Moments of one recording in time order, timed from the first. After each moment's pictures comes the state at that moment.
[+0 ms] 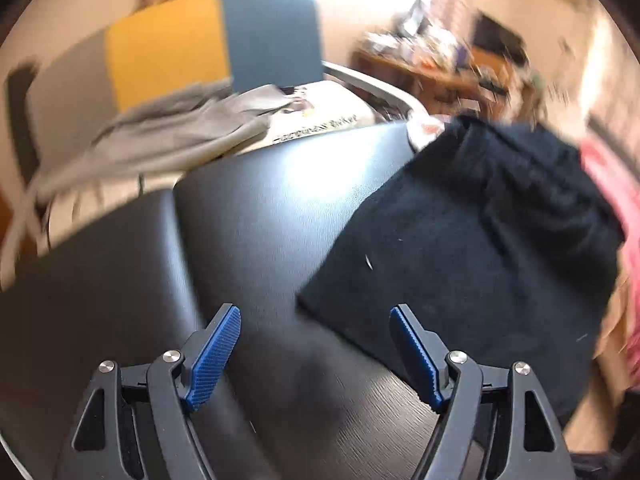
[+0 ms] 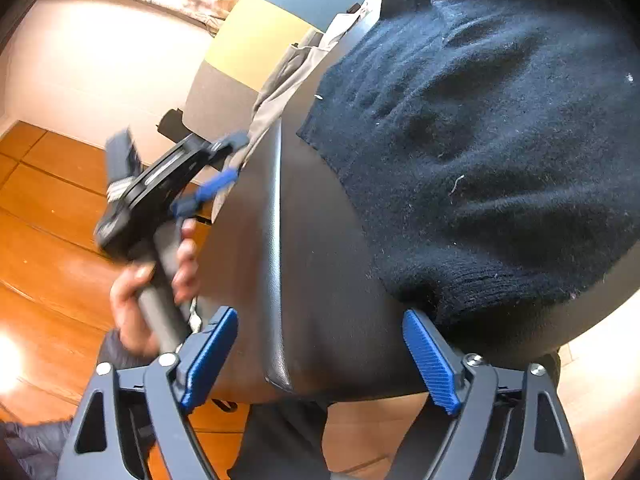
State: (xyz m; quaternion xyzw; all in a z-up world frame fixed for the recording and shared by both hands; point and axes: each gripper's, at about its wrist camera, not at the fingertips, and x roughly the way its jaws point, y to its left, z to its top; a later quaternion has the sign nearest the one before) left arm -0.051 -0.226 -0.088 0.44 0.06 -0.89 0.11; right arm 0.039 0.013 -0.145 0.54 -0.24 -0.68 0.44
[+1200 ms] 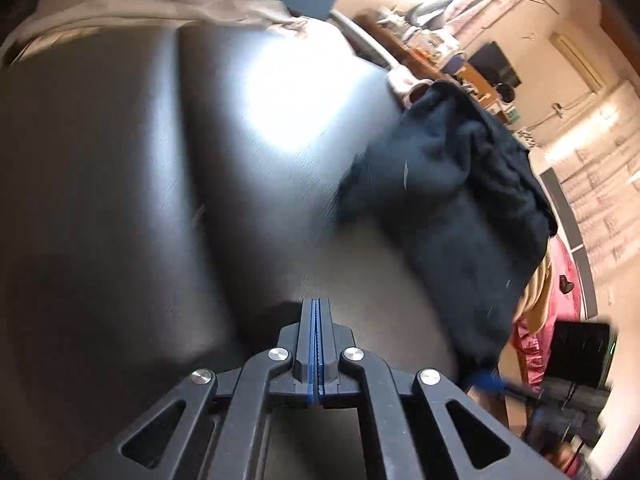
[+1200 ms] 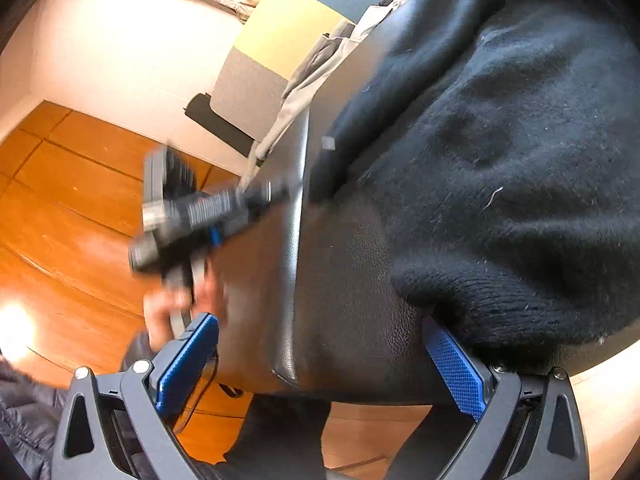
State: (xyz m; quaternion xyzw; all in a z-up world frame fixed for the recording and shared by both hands) left arm 0.082 -0.215 -0.148 0.47 0.29 -0.83 0.01; right arm 0.038 0.009 -0.145 0.52 -0.22 -0.67 0.48
